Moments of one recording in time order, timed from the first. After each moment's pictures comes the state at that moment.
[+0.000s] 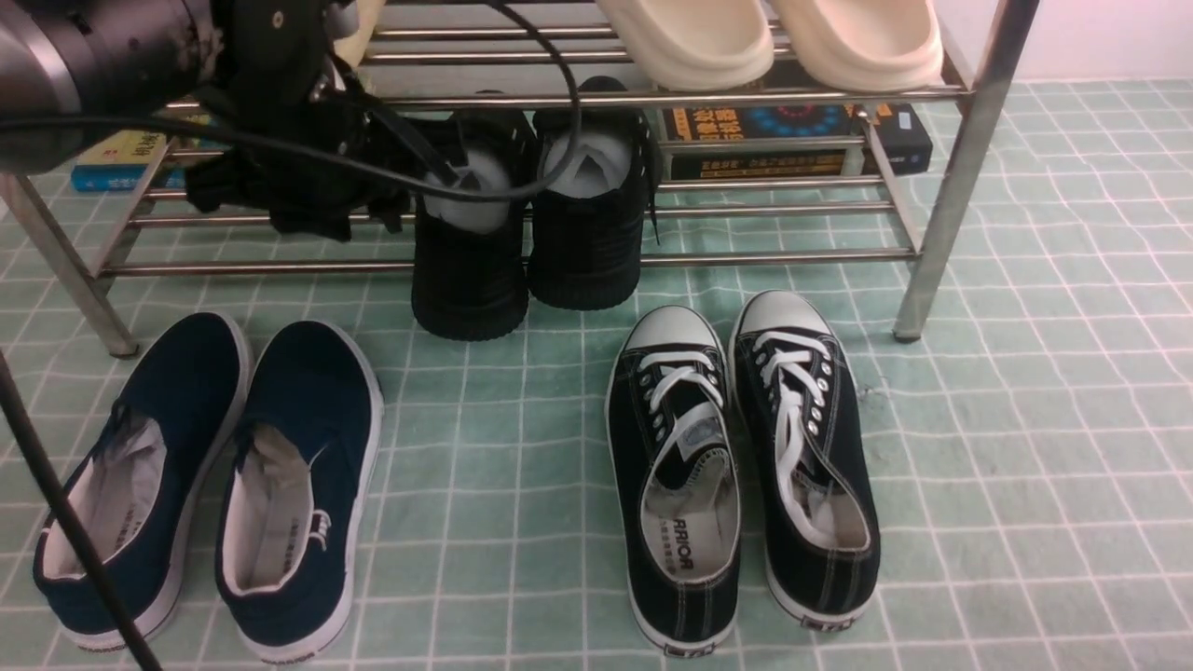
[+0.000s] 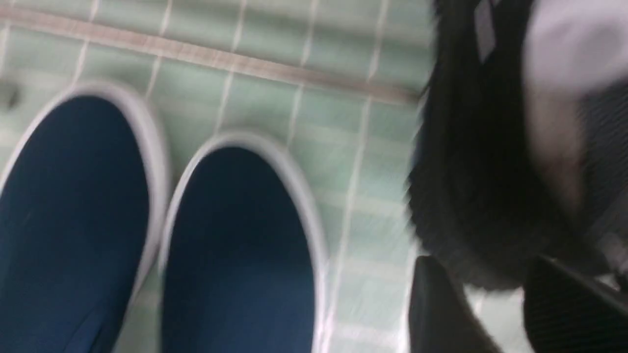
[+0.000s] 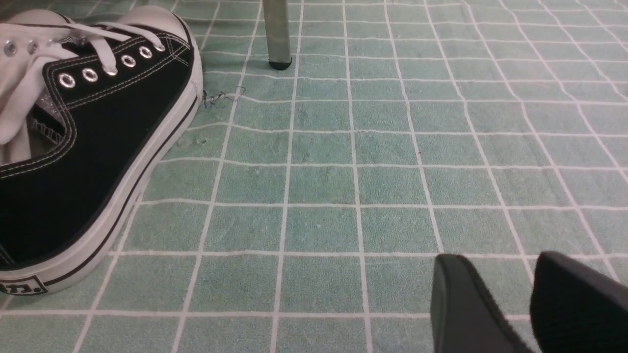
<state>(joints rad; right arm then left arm) -0.01 -0.01 0.01 0.09 0.39 -0.04 -0.37 1.70 -1.51 0.25 0.80 -0.64</state>
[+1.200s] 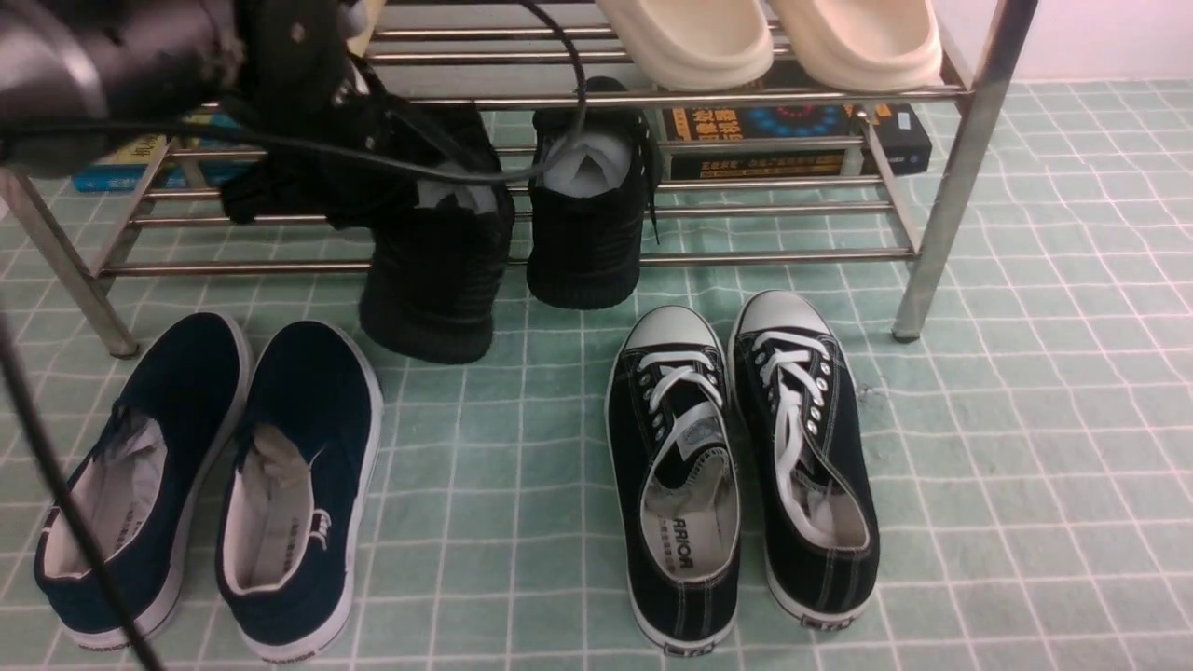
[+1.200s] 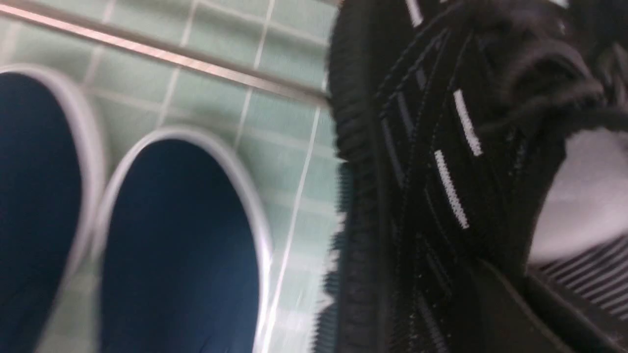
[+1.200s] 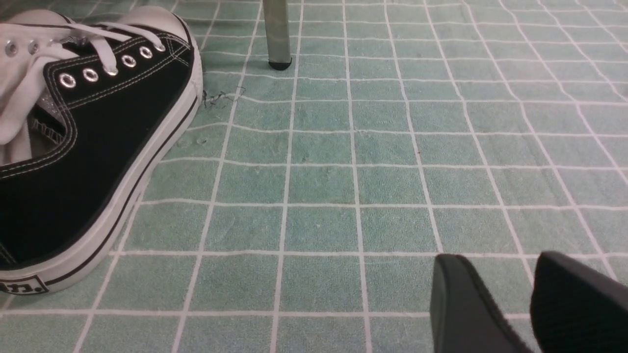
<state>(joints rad) -0.01 -0.01 0.01 0.09 0.39 -0.04 -0.37 1.66 -1.51 0.17 0.85 -0.67</state>
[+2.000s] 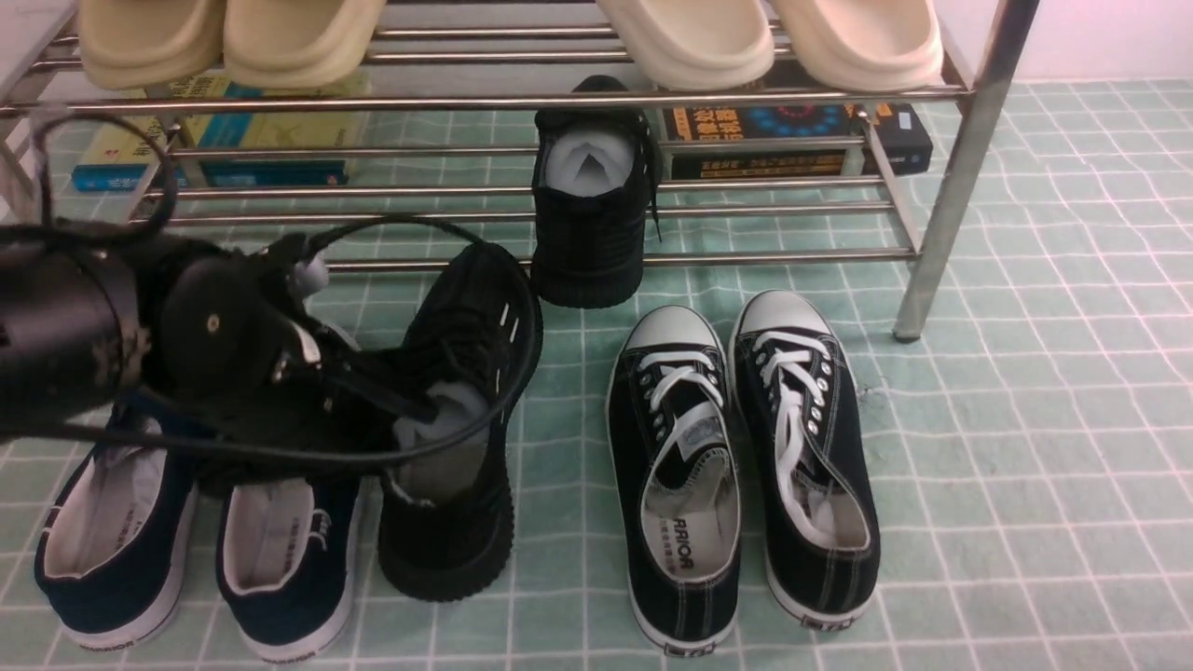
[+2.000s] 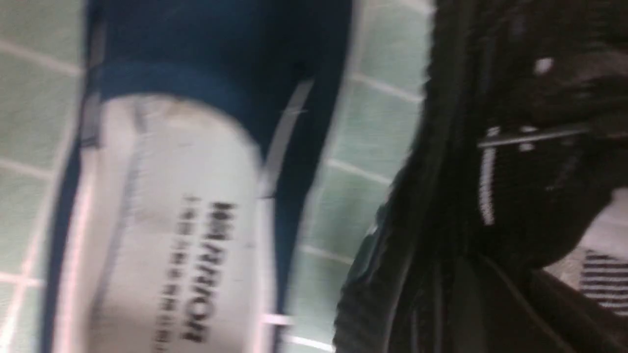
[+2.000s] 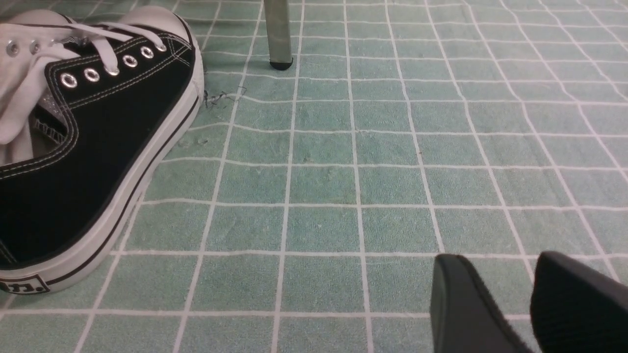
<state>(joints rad) -0.01 -0.01 0.01 0.09 0.39 -0.04 -0.37 1.49 -0.89 0.00 0.52 -0.73</state>
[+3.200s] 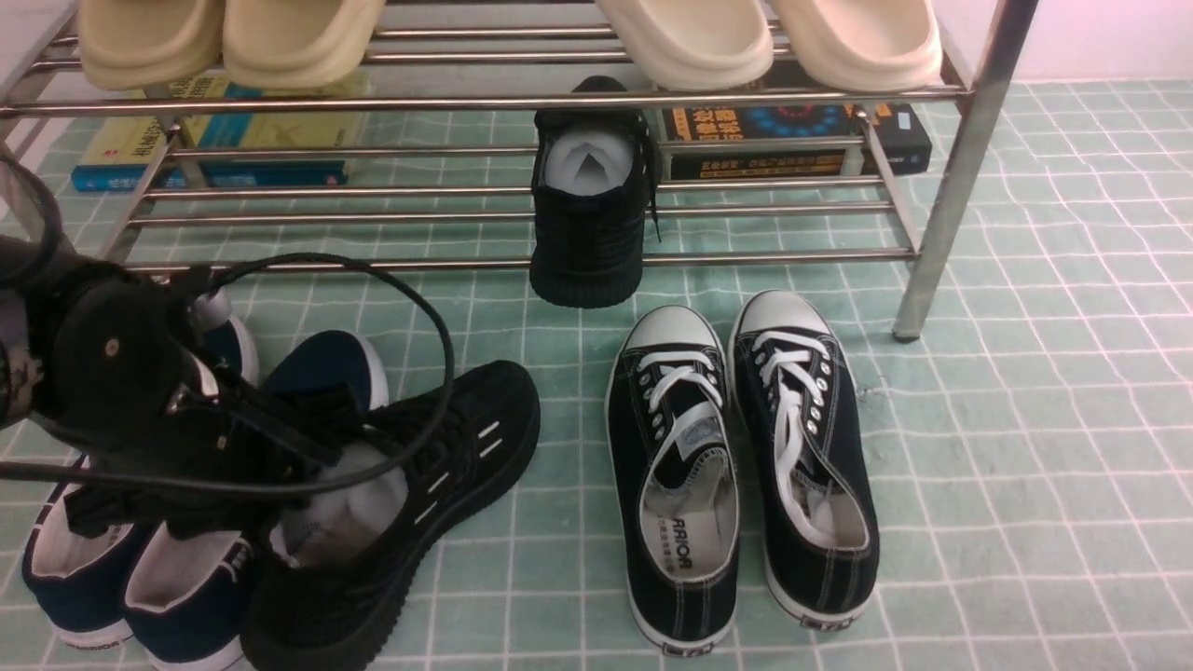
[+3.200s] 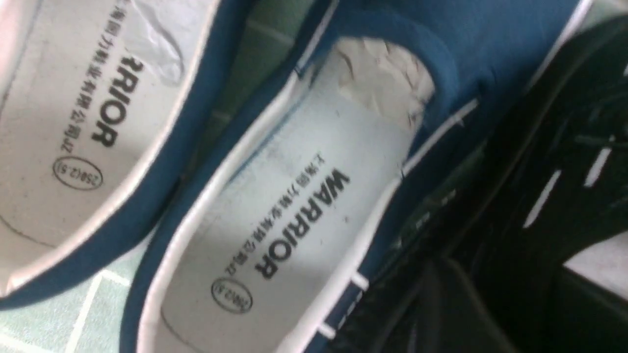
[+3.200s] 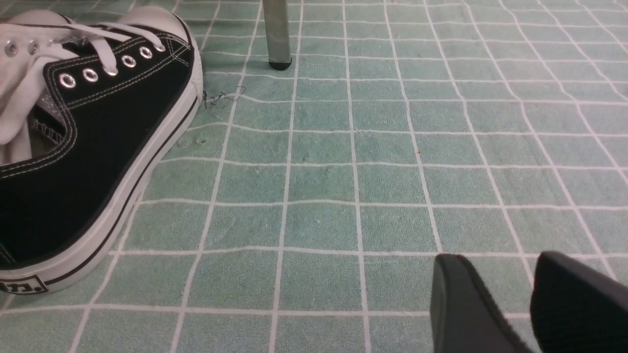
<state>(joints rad) -0.01 -0.01 0.01 0.09 0.39 -0.04 -0.28 1.39 -0.85 0.10 0.69 -0.70</state>
